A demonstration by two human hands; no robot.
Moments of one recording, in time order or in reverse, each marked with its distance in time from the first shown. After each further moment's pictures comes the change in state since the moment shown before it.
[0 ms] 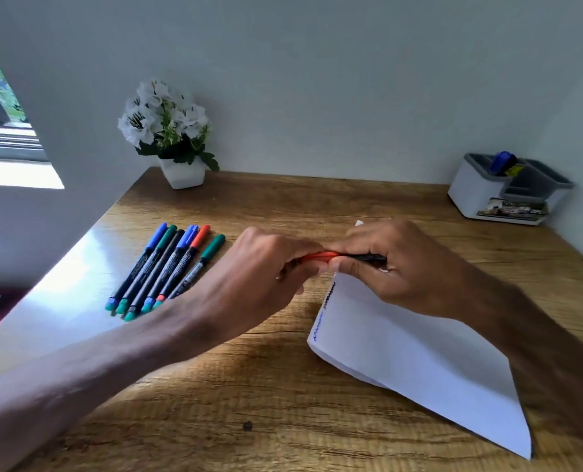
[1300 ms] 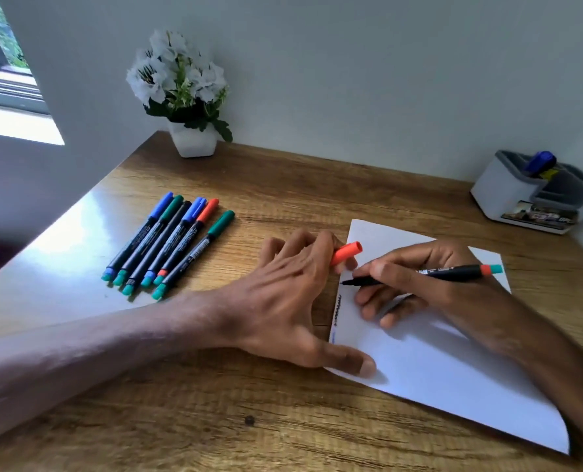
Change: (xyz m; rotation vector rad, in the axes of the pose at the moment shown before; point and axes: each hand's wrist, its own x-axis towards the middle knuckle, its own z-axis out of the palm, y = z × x) left_hand -0.008 0.006 0.018 0.096 -0.435 -0.127; right_hand -0.030 -0.006 0.007 0.980 -0.003 0.581
